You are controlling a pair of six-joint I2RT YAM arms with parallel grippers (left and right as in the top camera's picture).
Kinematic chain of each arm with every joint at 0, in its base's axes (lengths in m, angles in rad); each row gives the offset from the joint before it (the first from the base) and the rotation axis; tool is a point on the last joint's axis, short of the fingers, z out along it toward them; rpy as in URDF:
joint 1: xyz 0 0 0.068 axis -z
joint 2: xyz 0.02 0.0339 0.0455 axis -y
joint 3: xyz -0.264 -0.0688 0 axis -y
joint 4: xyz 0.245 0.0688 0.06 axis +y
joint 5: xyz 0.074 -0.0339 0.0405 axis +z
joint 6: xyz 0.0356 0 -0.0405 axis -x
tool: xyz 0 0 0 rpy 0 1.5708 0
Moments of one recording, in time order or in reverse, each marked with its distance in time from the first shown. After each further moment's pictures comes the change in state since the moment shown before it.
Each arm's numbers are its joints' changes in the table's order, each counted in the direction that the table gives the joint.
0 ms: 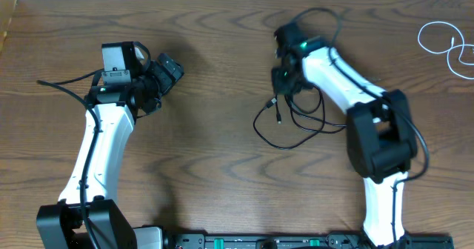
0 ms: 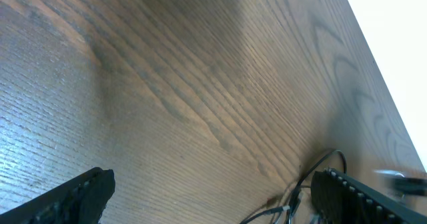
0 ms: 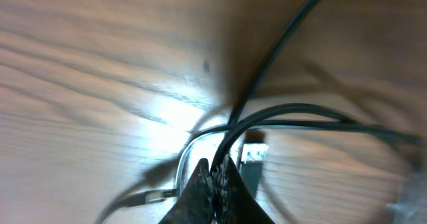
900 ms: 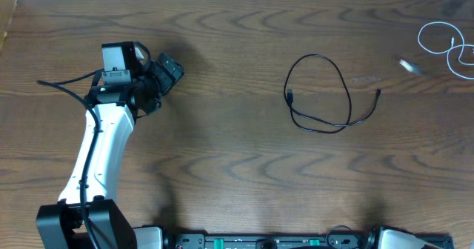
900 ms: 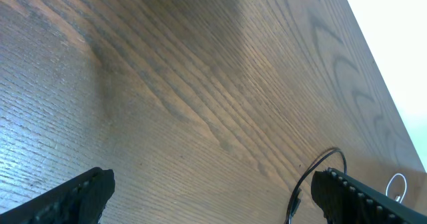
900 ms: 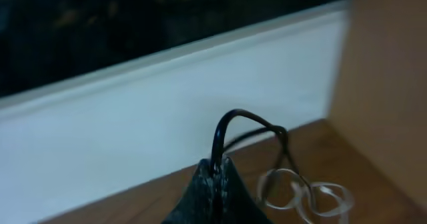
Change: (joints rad) left arm 0.000 0.000 0.000 0.000 0.001 0.000; right arm 0.604 0.774 0.206 -0.149 -0.181 0.108
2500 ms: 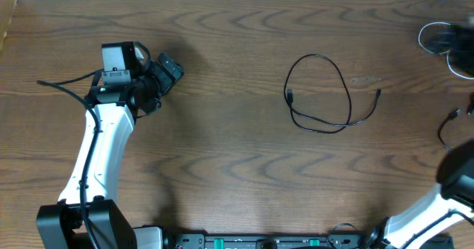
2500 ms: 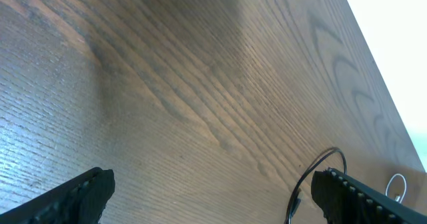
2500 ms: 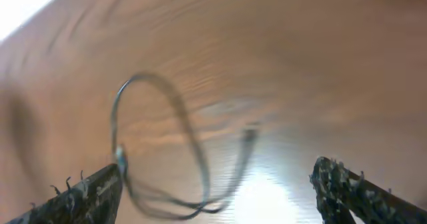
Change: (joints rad) left arm 0.000 0.000 0.000 -0.001 0.000 0.000; right arm 0.189 -0.578 -0.005 0.451 0.580 0.271
